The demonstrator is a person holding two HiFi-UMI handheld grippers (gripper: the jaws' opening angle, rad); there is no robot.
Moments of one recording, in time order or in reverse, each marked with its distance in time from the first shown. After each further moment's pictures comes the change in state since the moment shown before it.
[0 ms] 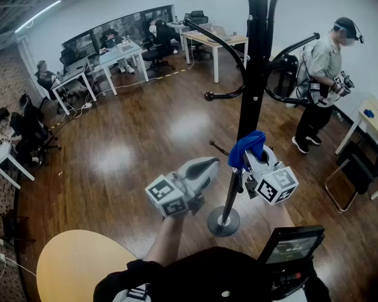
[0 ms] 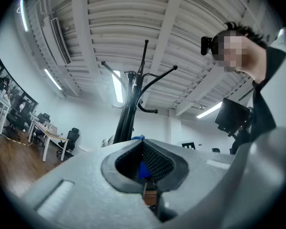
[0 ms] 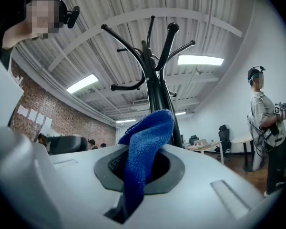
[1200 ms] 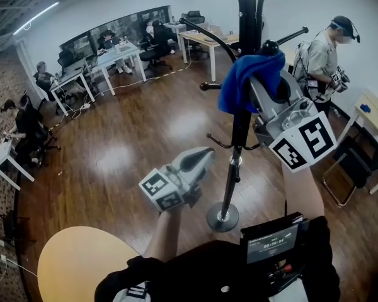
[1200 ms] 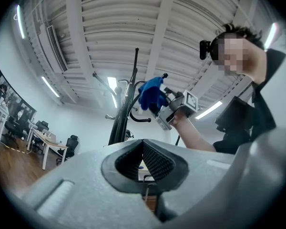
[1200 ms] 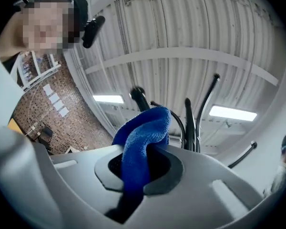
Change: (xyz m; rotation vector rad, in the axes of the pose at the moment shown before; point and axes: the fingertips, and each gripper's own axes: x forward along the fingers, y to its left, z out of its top) left arm -0.001 -0.025 0.028 0.066 -0.062 -0.010; right arm 0.008 0.091 0.263 -0.424 -0.341 0.121
